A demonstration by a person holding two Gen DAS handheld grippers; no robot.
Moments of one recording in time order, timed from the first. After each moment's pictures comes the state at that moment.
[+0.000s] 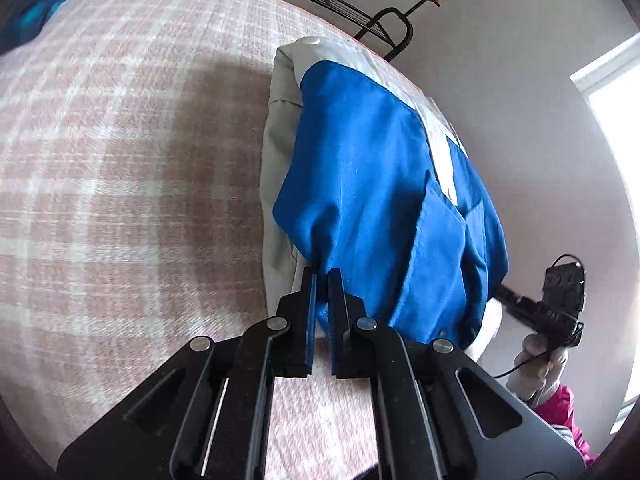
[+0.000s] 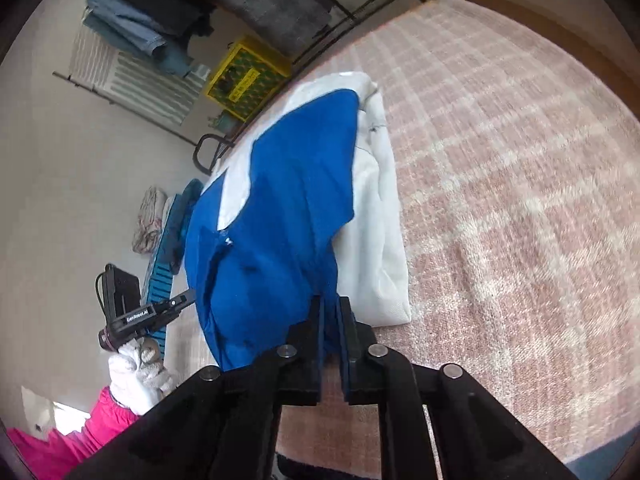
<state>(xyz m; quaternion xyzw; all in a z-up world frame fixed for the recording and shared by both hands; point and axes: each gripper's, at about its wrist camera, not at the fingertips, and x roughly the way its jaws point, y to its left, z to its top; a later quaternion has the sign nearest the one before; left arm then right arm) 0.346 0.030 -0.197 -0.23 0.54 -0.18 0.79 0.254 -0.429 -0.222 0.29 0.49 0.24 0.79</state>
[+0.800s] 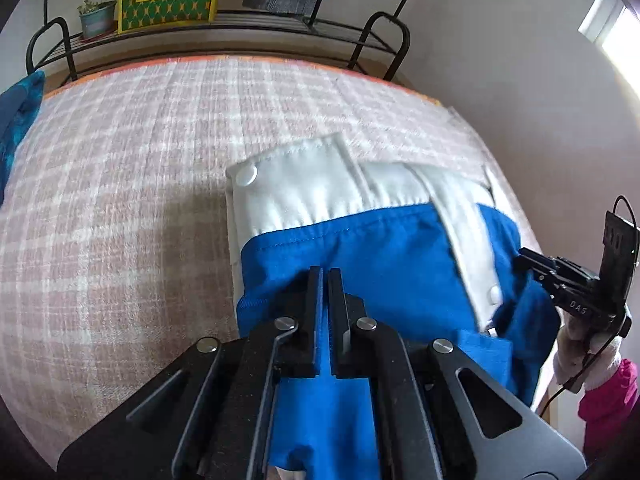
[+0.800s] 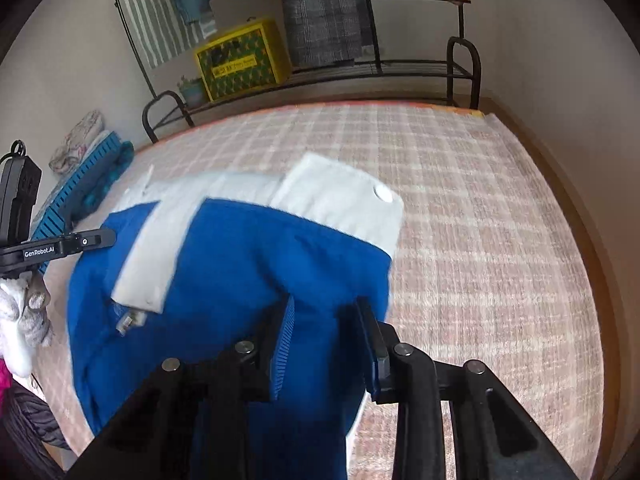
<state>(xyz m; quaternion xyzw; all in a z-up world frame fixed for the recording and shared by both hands) 0.444 -0.024 -0.197 -0.09 0.50 -0.15 0.85 0.361 -0.373 -0.219 0.03 0.47 0.15 0.87</state>
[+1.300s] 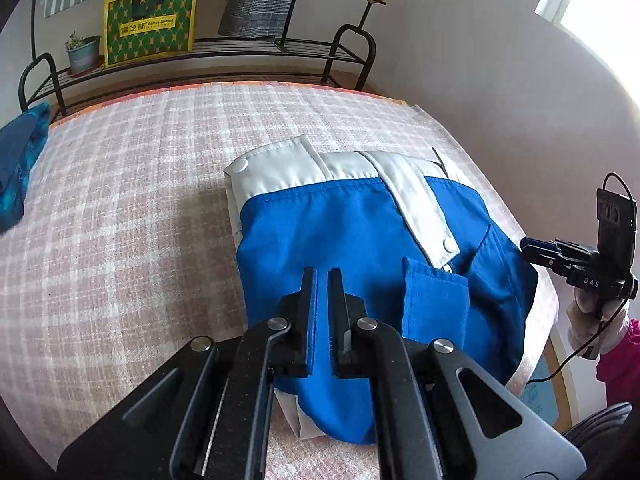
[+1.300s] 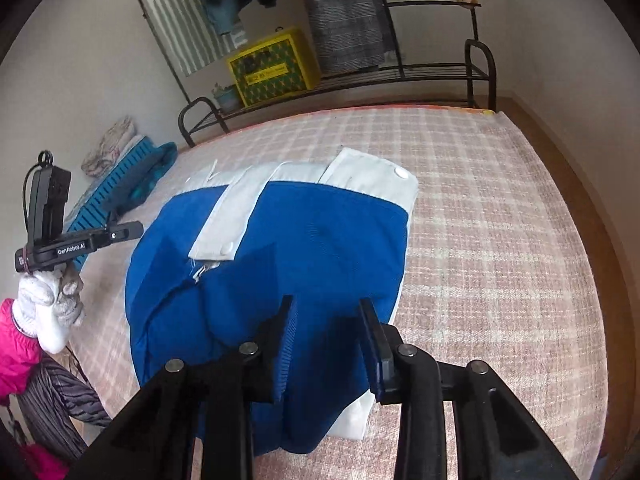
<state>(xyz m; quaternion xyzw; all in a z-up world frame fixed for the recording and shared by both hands) 0.381 -0.015 -0.161 -0.05 0.46 -0.19 0.86 0.297 -0.383 -0.181 0.05 0.45 0.21 0.87</state>
